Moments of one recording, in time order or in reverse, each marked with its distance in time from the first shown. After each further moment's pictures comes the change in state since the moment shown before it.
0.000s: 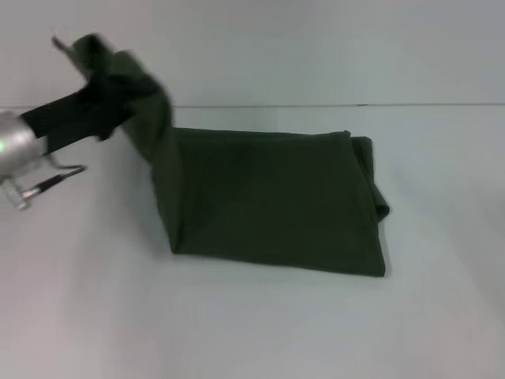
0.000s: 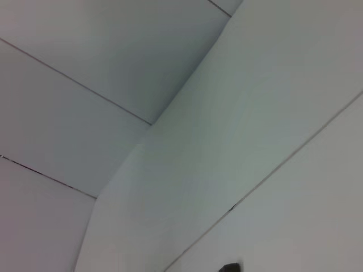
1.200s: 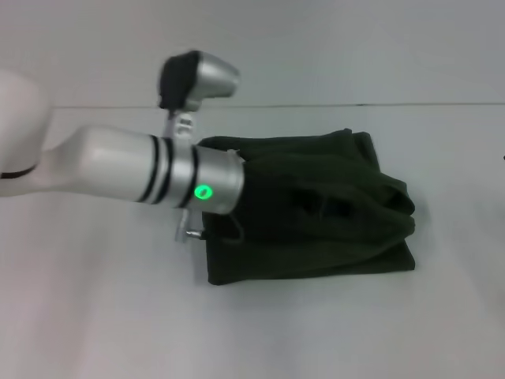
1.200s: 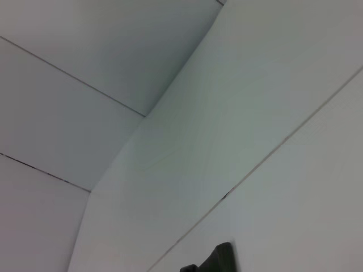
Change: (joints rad) left arm -0.191 -0.015 0.724 -0.079 0.027 -0.159 0.211; right arm 0.002 0.002 -0.012 0.026 -0.005 0.016 -0.004
